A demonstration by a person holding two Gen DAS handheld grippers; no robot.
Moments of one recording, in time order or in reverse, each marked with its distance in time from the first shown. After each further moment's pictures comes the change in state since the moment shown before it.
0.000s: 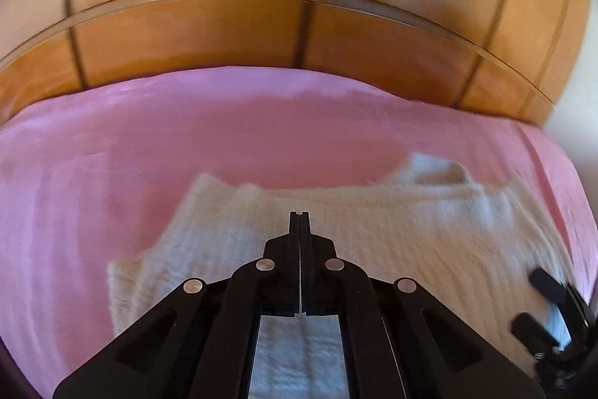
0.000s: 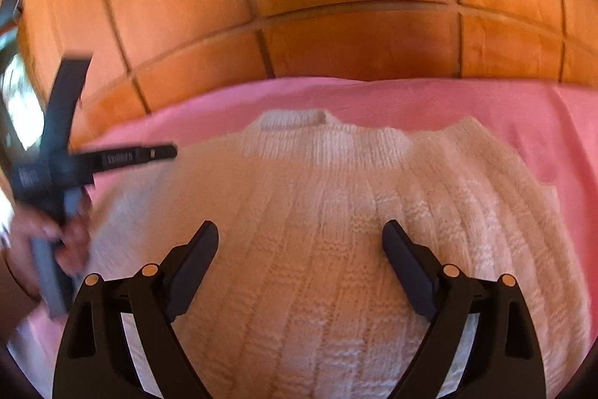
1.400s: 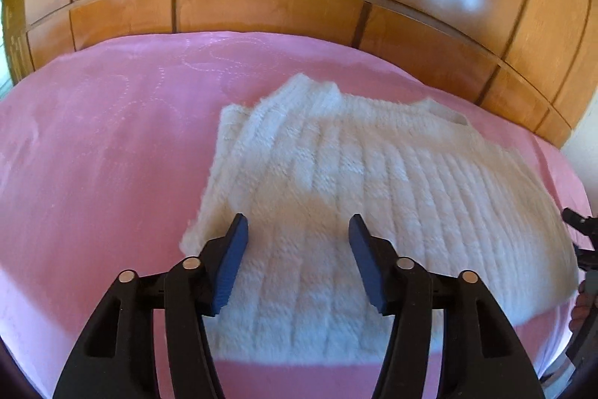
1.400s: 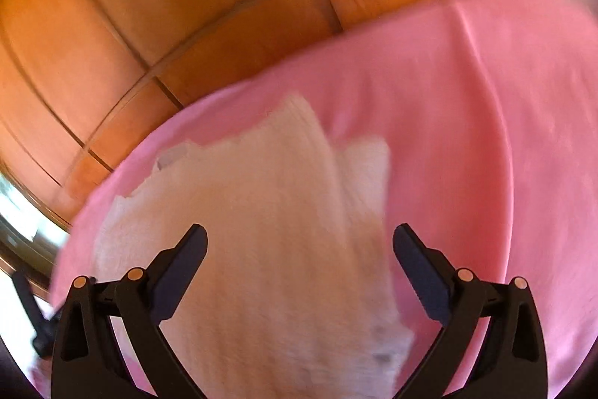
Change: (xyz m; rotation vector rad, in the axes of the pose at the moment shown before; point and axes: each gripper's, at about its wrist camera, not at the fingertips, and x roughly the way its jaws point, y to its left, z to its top) left arm -0.099 0.012 -0.109 -0.134 -0.016 0.102; right arm -0.055 -0.157 -0.010 0.379 0.132 0.016
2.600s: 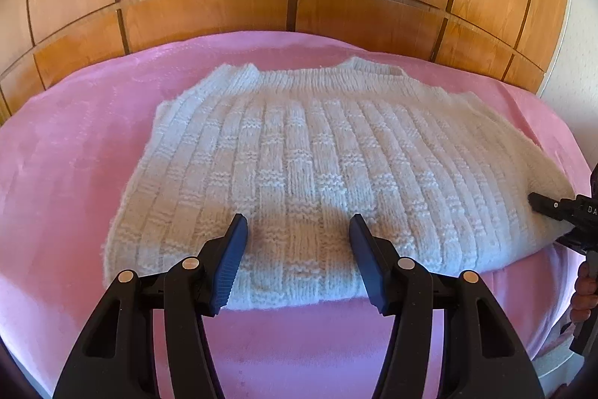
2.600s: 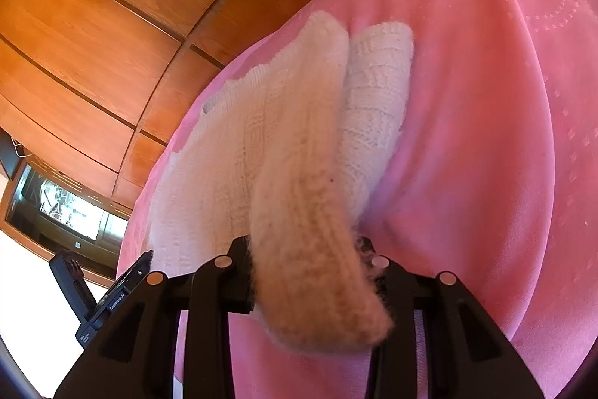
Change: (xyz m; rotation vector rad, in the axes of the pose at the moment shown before) left arm -0.009 -0.052 -0.025 0.175 0.018 -0.055; right arm -0.008 -0.008 -0.039 0.039 0.100 0.196
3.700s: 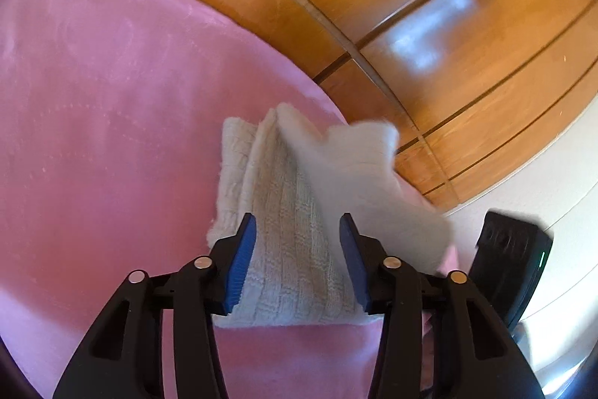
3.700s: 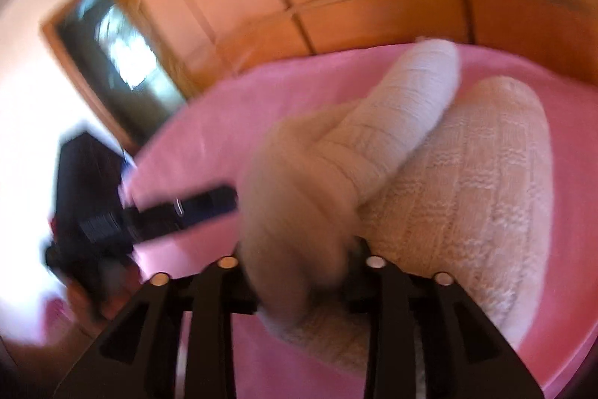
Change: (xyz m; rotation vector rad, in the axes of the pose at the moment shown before) left arm -0.039 0.165 0.014 -0.545 -0.035 -0.479; right arm 0.162 0.298 -0.088 -0.758 0.190 0.120
